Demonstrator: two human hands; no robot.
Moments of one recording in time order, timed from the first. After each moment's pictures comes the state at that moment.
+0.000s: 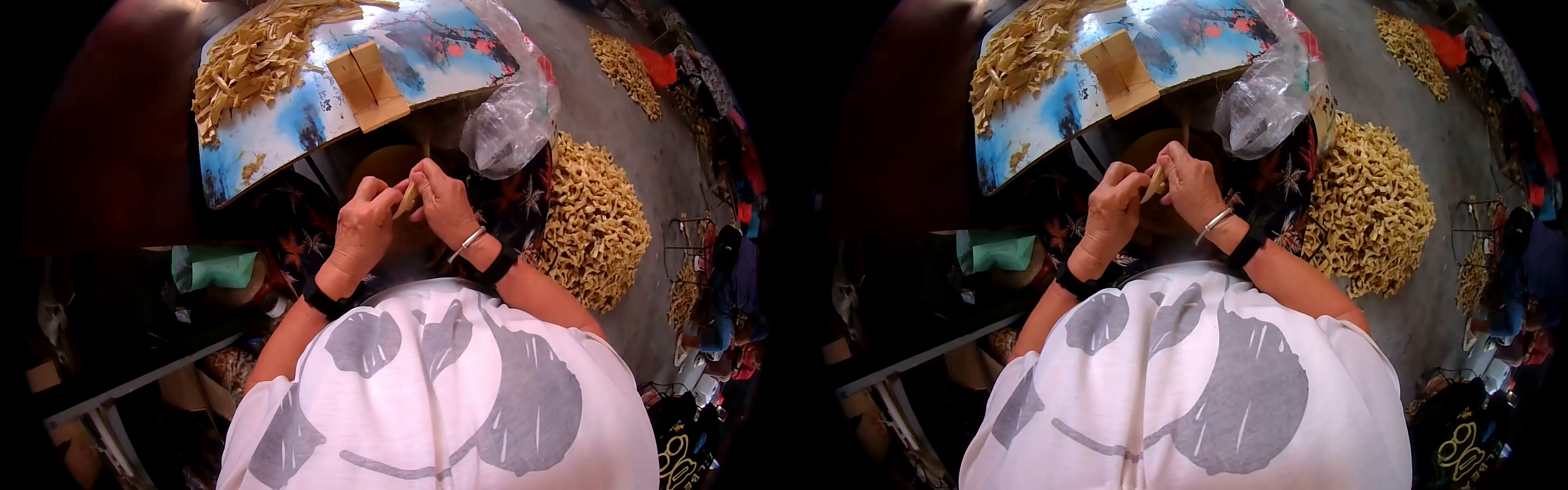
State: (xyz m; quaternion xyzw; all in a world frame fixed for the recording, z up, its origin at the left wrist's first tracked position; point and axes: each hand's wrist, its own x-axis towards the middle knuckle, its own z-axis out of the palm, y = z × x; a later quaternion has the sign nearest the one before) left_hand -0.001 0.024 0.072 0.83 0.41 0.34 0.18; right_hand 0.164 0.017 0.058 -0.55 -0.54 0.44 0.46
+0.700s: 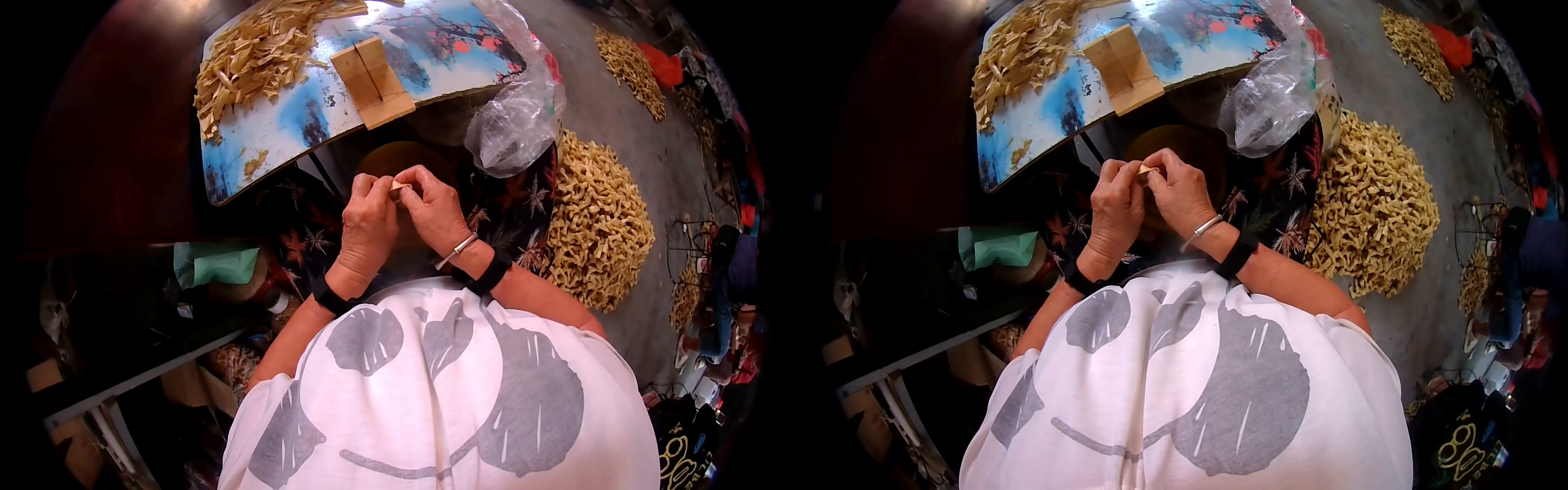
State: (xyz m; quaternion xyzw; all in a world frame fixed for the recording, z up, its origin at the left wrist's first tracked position) left_hand 0.009 0.020 0.068 0.78 0.49 0.37 0.16; right_hand 0.142 0.013 0.044 -0.55 -0.54 0.44 0.47
